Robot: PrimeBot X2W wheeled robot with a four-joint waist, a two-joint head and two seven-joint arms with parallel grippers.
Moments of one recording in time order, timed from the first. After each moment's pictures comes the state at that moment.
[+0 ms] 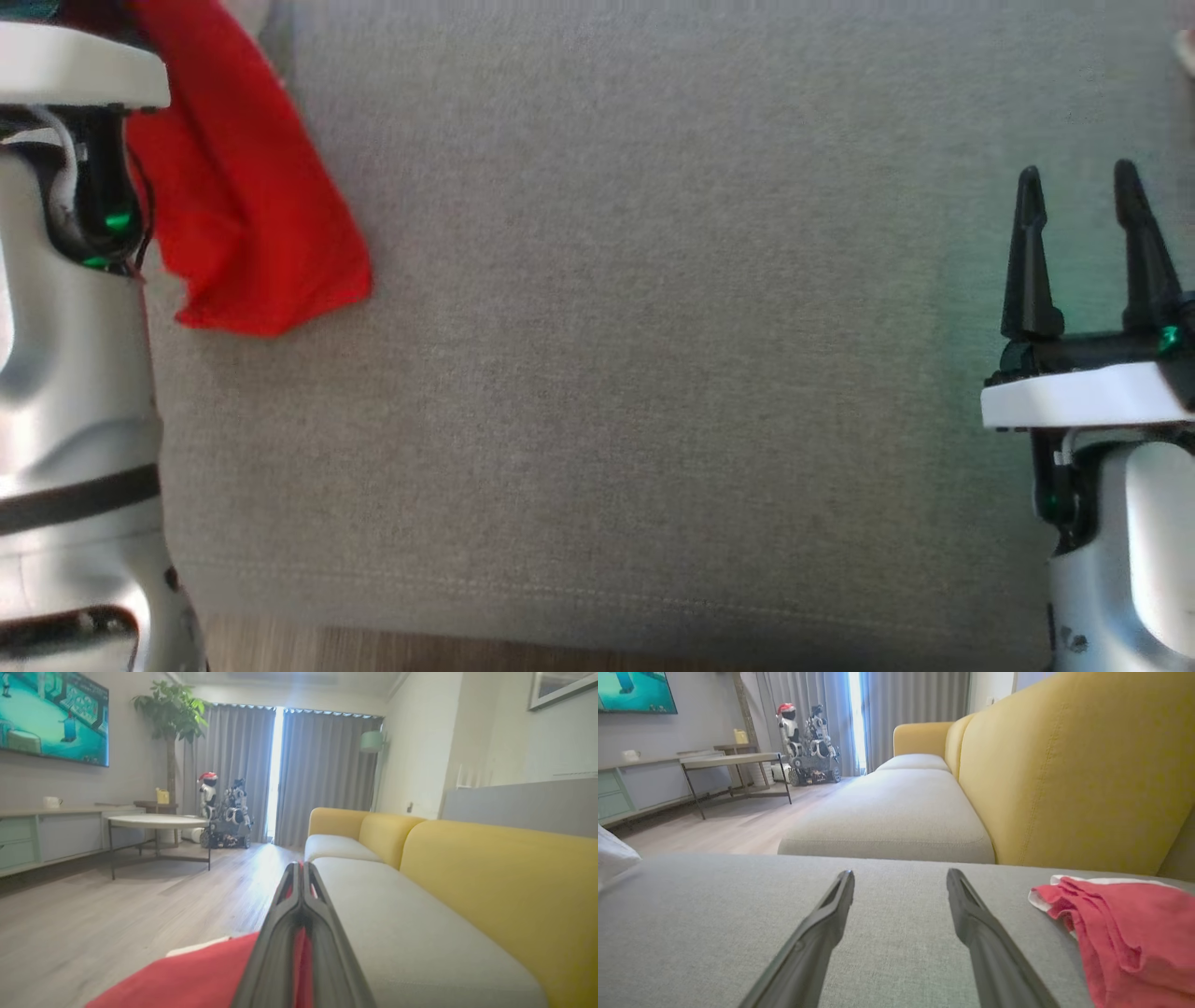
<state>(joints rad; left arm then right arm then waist) -0.84 0.16 0.05 0.40 -0.27 -0.07 -0.26 -0.24 -0.06 -0.10 0.06 0.03 0.13 -0.17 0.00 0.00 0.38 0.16</state>
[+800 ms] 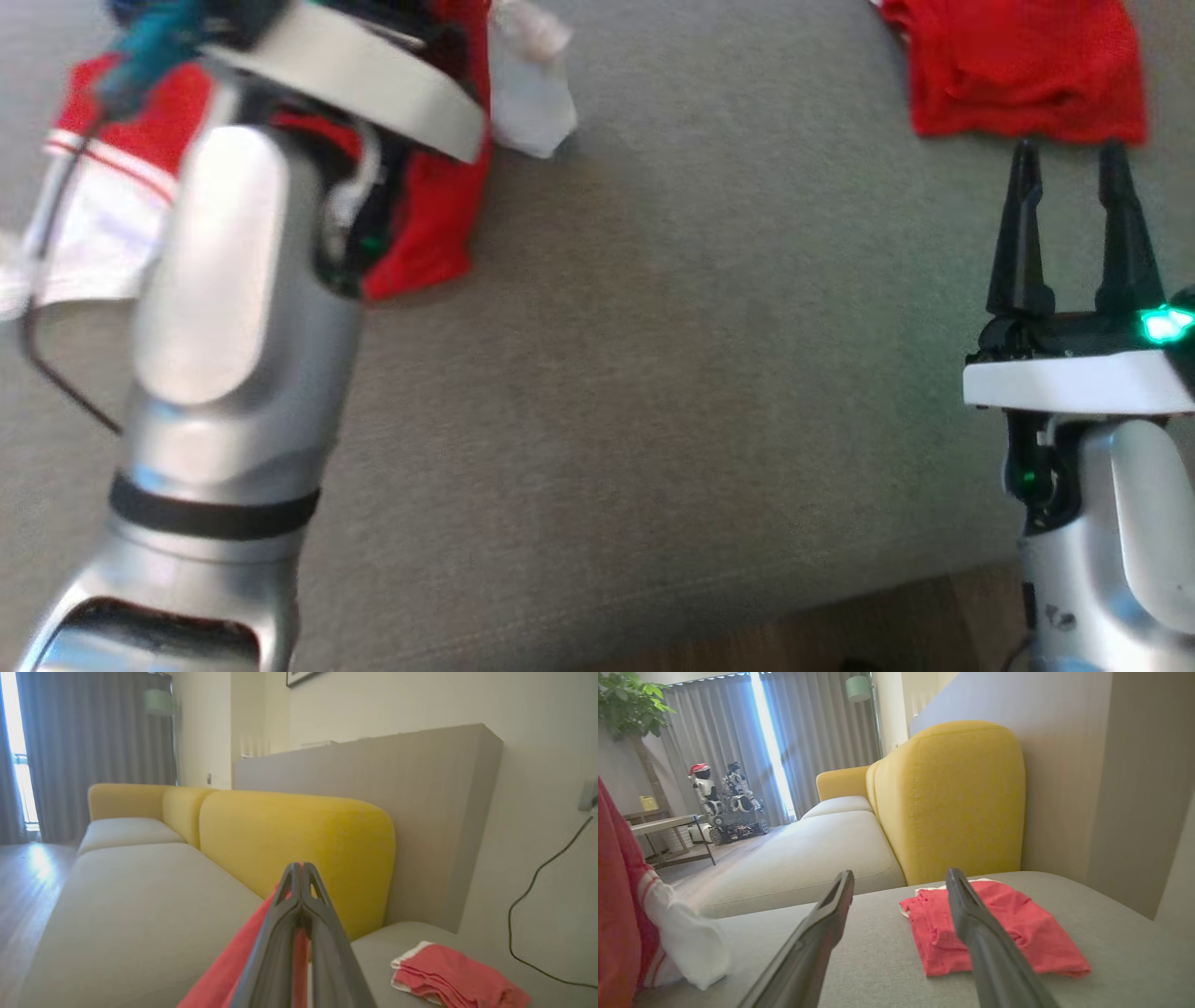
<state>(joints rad) -0.84 0.05 -0.29 0.21 -0.24 -0.09 -0.07 -0.29 -0.05 -0.04 0.11 0.20 0.13 -0.25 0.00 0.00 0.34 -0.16</state>
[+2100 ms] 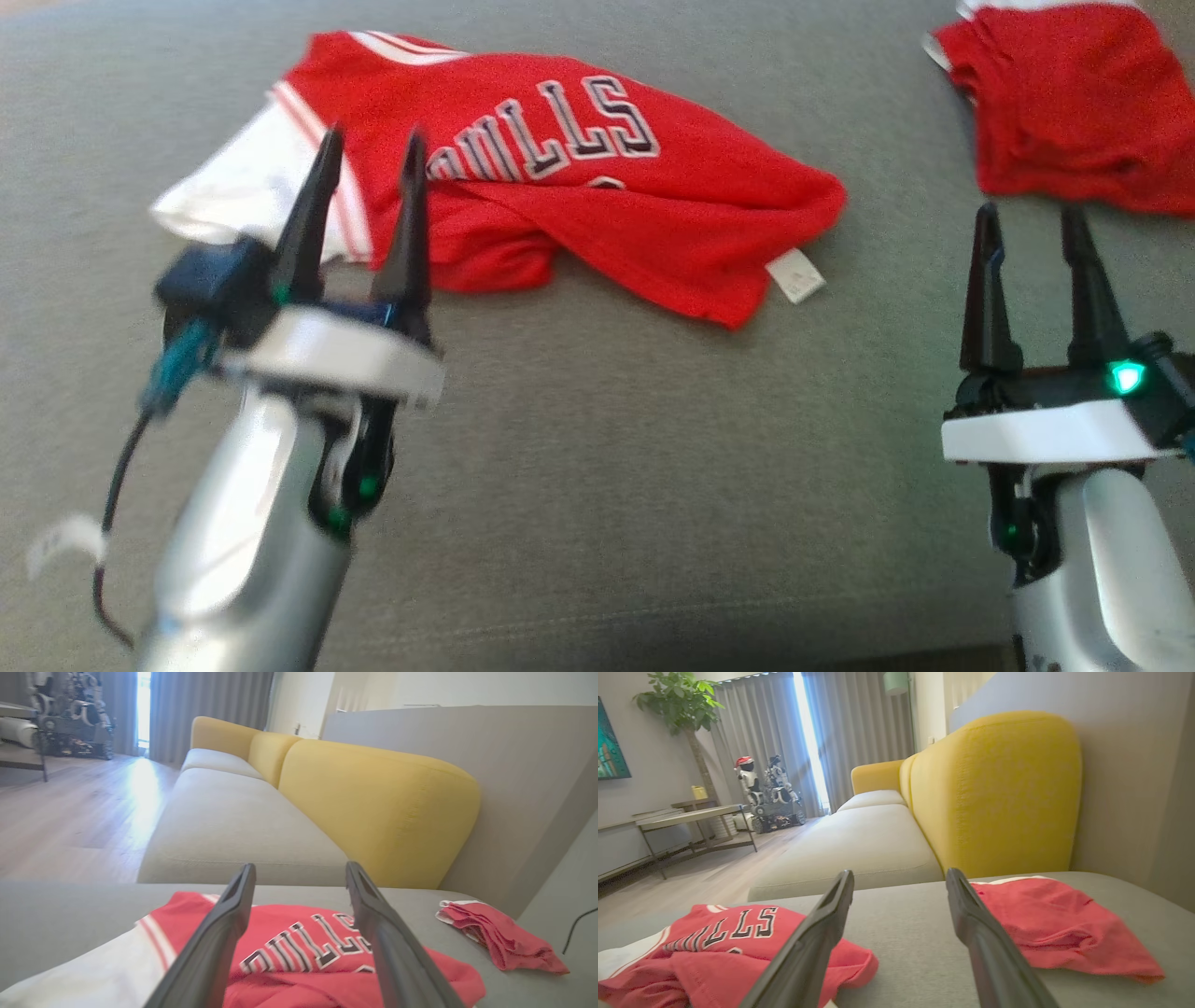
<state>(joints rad) -0.44 0.16 -0.39 0.17 -0.46 0.09 -0.26 -0.21 -0.05 -0.02 0.11 0.17 0.13 -0.26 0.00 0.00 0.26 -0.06</state>
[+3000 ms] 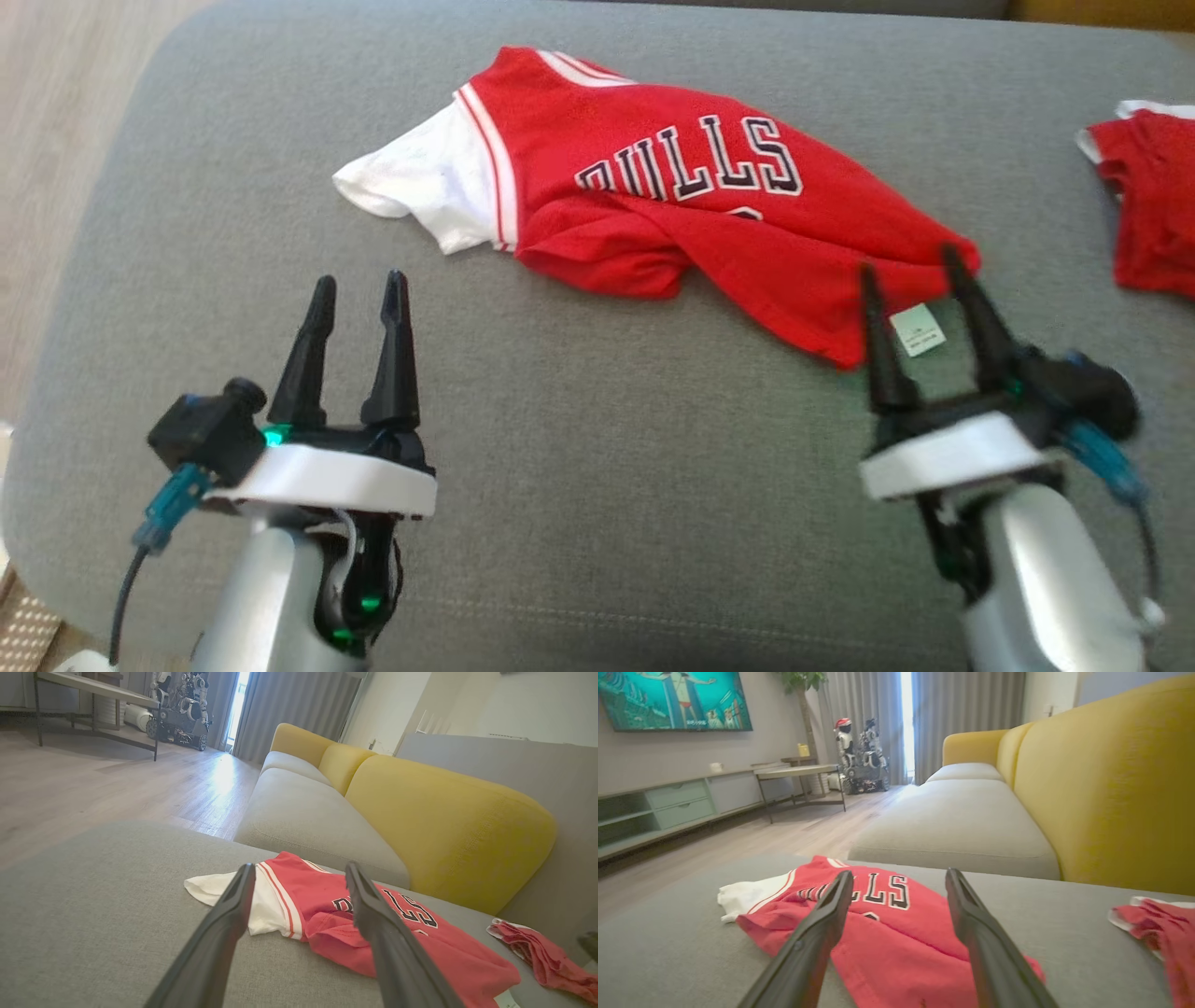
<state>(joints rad) -0.15 0.05 -0.21 0.10 -0.40 0.00 -0.26 -0.16 -0.05 0.09 0.13 0.09 0.13 -0.18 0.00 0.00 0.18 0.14</state>
